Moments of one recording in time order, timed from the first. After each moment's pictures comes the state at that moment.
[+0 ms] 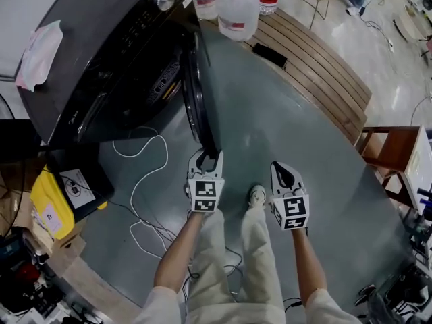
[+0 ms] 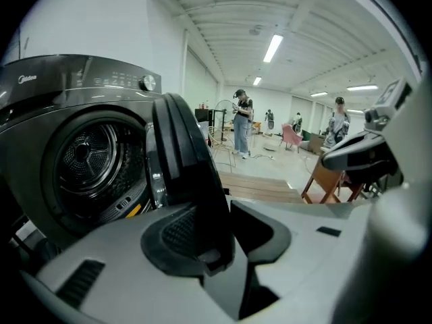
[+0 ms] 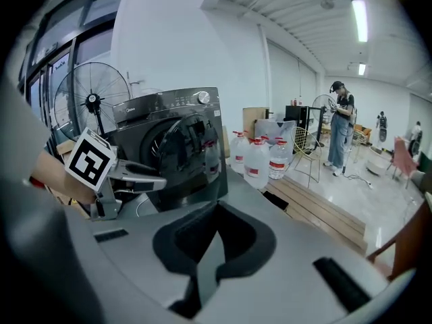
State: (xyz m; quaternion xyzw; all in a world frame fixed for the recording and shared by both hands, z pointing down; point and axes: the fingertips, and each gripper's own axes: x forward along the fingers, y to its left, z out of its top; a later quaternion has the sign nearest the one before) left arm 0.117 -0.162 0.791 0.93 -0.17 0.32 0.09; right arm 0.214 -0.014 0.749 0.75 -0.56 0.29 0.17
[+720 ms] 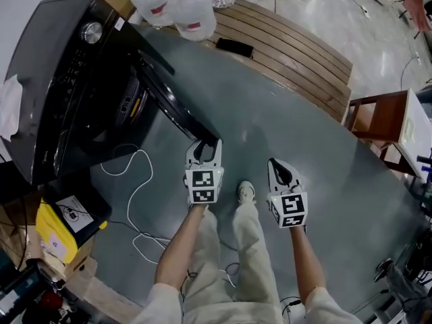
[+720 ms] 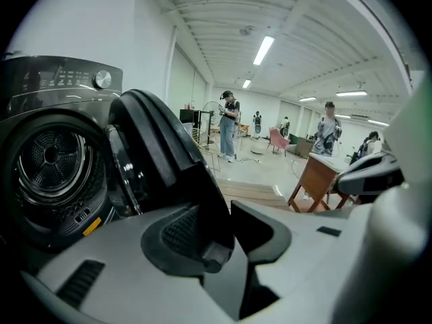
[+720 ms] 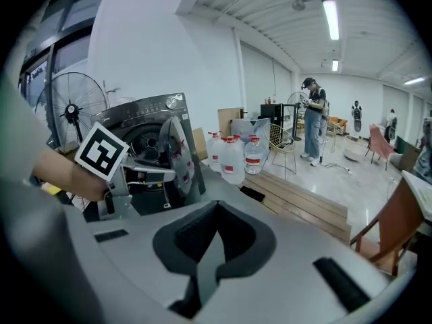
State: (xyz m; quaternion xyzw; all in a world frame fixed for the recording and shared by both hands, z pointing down) left arm 0.250 -0.094 0.791 0.94 -0.12 0.31 0.10; right arm 0.298 0.080 0.757 0.80 -0.50 0.31 0.14
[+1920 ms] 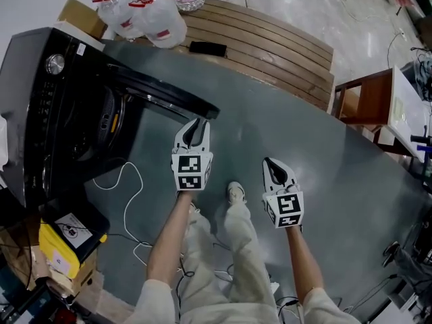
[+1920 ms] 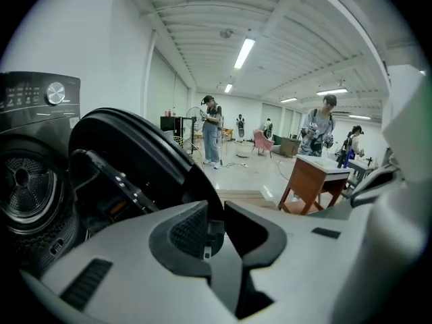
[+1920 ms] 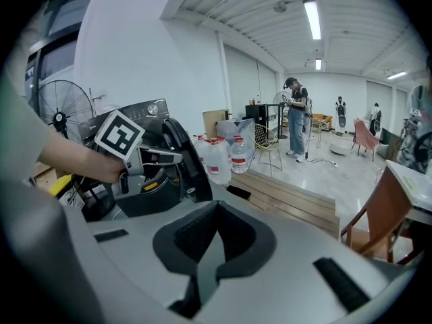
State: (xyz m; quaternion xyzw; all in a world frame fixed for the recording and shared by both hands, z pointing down) left arm 0.354 -0.054 0.766 0.96 -0.06 0.28 0.06; right arm 0.345 0.154 0.756 0.82 -0.45 0.32 0.12
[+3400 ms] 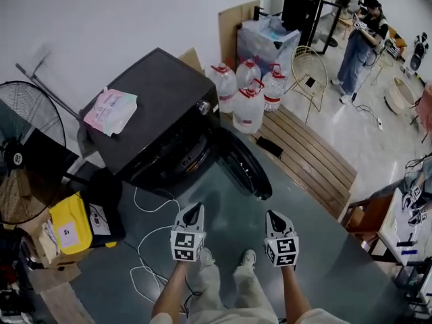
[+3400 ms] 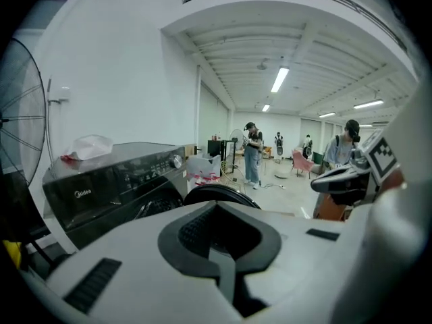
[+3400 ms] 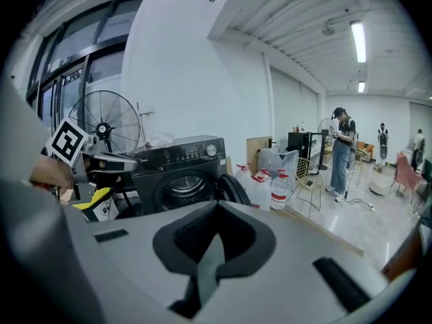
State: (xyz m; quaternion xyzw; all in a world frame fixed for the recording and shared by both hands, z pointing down) left arm 0.062 -0.184 0.495 0.94 -0.23 0.22 0.08; right arm 0.226 -0.022 0.518 0.77 -0.59 0.22 0.13
